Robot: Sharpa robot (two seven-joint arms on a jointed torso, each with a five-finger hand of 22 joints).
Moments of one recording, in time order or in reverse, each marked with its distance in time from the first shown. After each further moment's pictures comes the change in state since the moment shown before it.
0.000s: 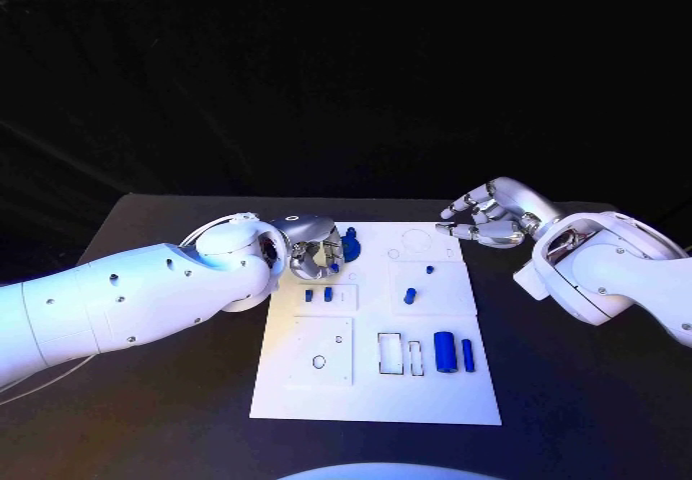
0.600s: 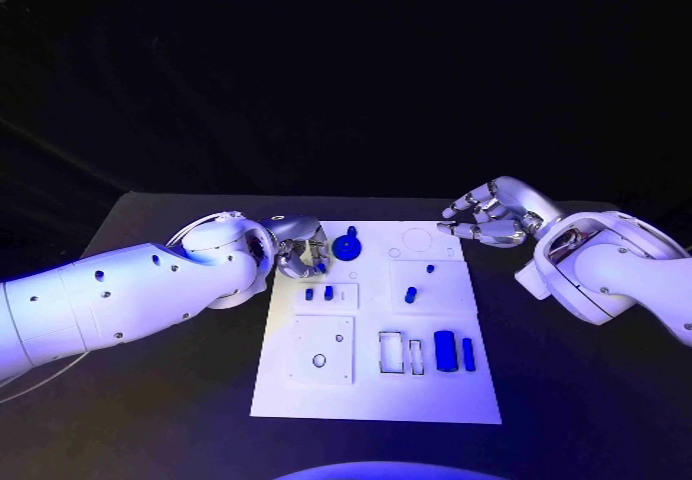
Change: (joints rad) left arm -0.001 -0.036 0.000 -0.008 0.043 0.023 -0.013; left_hand 0.000 0.000 0.000 0.000 0.000 0.000 0.000 0.000 0.000 0.000 0.000 0.000 0.000 0.000 0.000 0.000 -0.003 0.000 0.000 0.000 0.000 0.000; right arm 0.000 -0.001 0.000 0.000 0.000 0.000 0.000; right_hand 0.000 0.000 0.000 0.000 0.000 0.000 0.000 0.000 0.000 0.000 0.000 0.000 0.000 0.000 0.000 0.000 0.000 0.000 0.000 0.000 0.000 0.001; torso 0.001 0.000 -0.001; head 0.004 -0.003
